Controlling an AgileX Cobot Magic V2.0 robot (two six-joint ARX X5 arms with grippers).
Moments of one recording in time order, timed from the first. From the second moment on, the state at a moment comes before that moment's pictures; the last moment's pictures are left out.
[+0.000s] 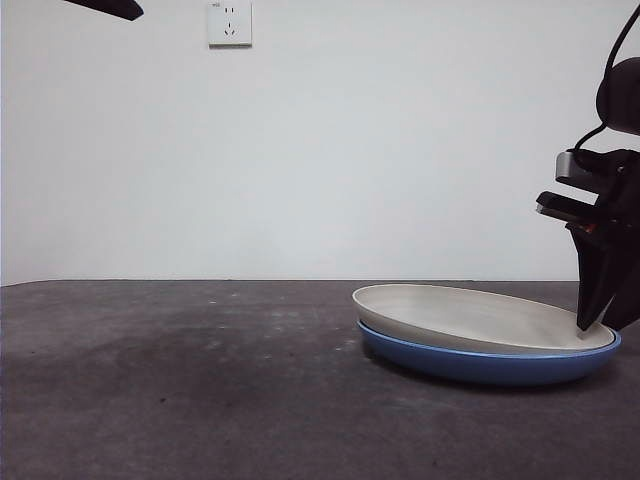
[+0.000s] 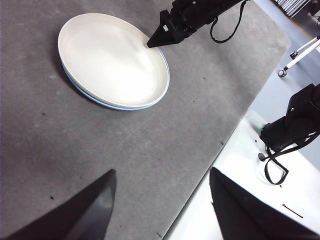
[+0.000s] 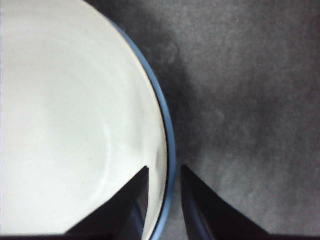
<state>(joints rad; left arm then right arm) -0.53 0.96 1.03 -0.80 0.55 -0.04 0.08 1.58 0.91 -0.48 -0.29 0.16</state>
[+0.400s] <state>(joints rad) -0.53 0.96 1.03 -0.80 0.55 -0.04 0.08 1.58 0.91 -0.50 -0.29 0.17</state>
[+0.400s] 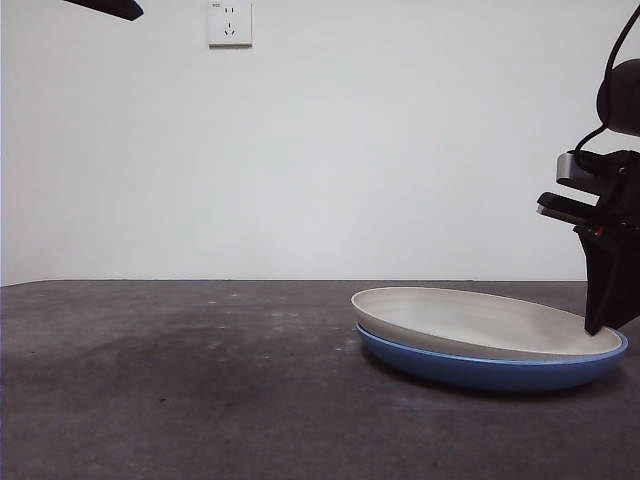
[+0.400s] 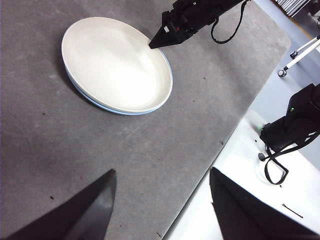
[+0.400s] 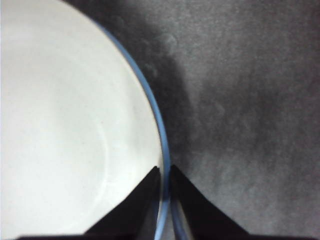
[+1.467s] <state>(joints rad) -0.53 0.96 1.03 -0.80 0.55 -0.04 0.25 1.42 0.96 -0.36 -0.36 0.29</state>
